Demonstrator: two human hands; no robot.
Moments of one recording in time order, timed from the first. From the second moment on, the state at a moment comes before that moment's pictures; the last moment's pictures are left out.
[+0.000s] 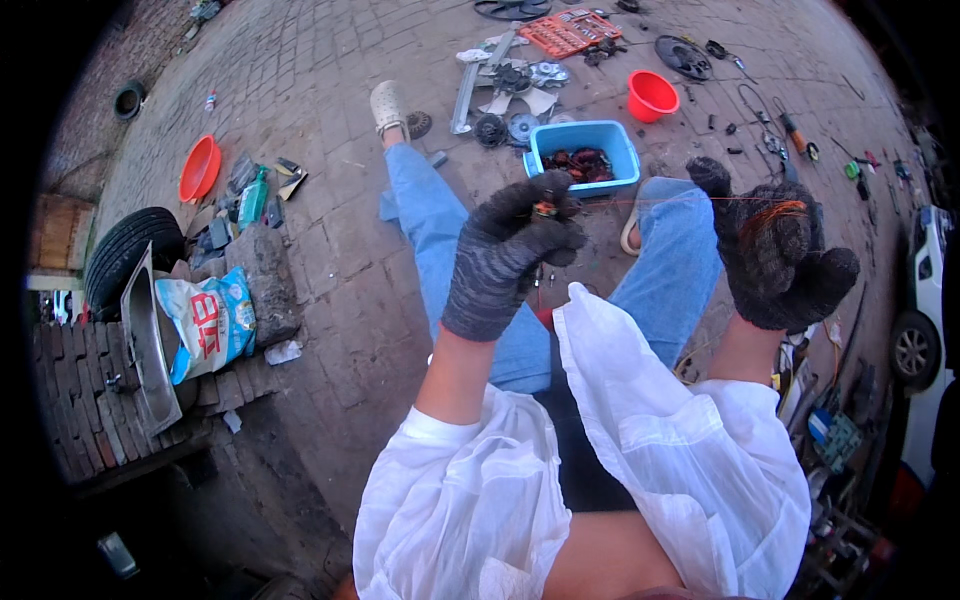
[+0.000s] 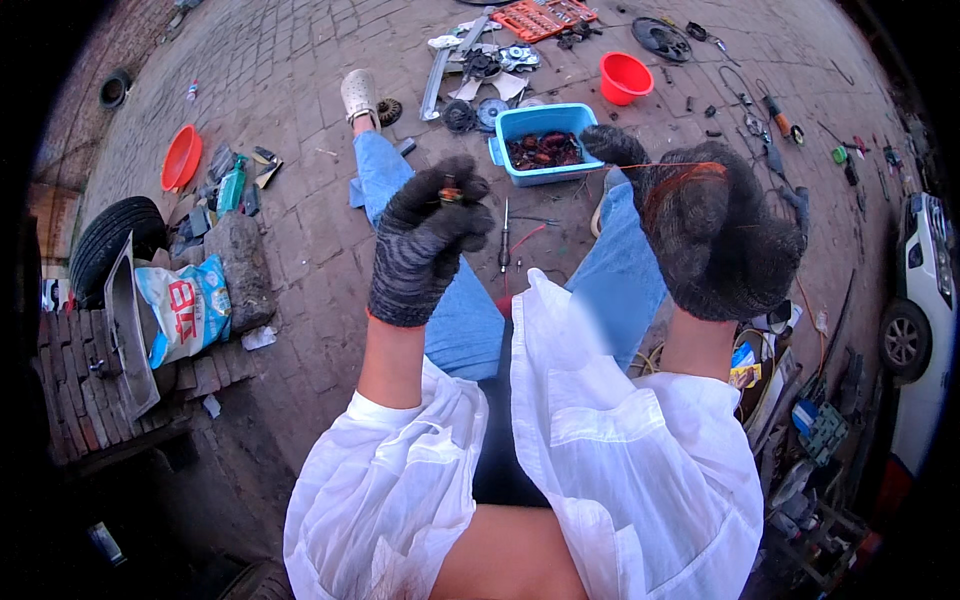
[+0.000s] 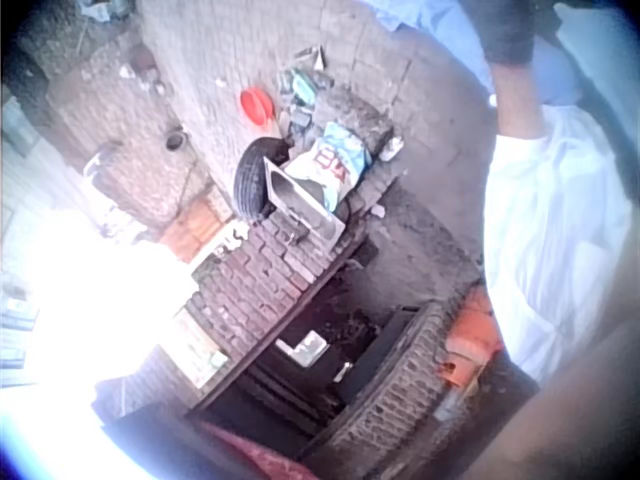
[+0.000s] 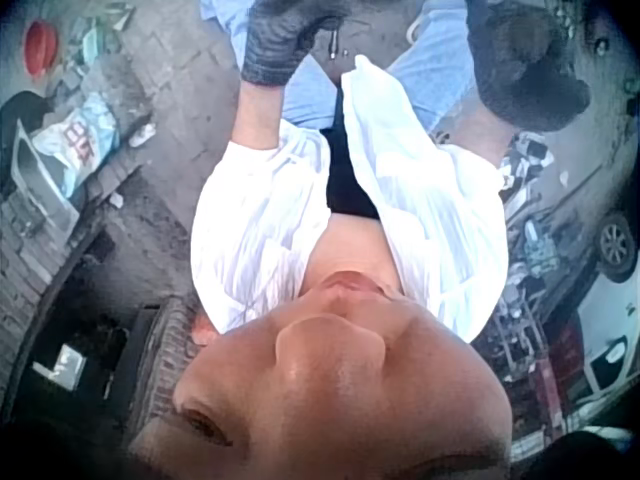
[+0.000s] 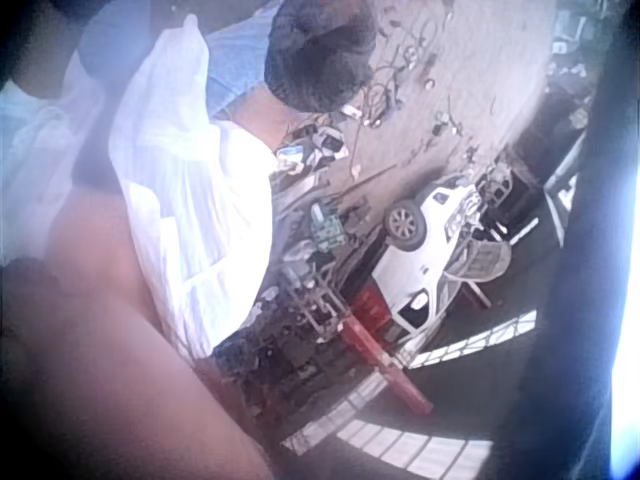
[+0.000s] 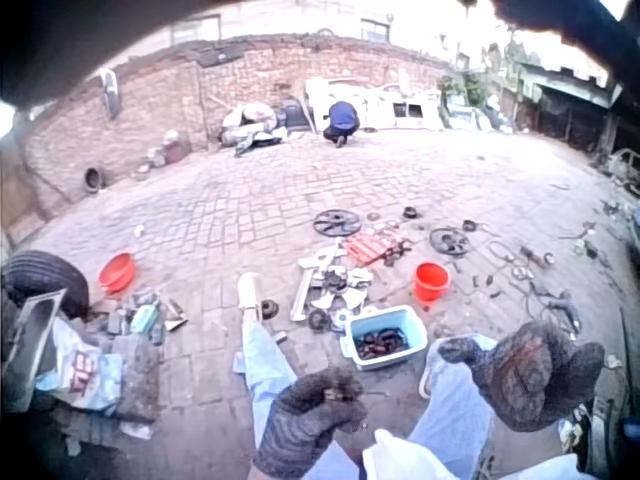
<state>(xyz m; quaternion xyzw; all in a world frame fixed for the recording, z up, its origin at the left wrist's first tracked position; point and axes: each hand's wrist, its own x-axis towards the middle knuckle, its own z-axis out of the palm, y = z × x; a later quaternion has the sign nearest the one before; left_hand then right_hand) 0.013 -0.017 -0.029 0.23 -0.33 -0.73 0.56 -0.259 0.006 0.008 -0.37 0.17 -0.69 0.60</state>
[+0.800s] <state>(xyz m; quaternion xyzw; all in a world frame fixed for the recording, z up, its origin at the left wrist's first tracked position) 0.030 -0.016 -0.035 0.07 -0.25 -0.82 0.51 -0.295 0.008 0.012 -0.72 0.55 -0.41 0.00</state>
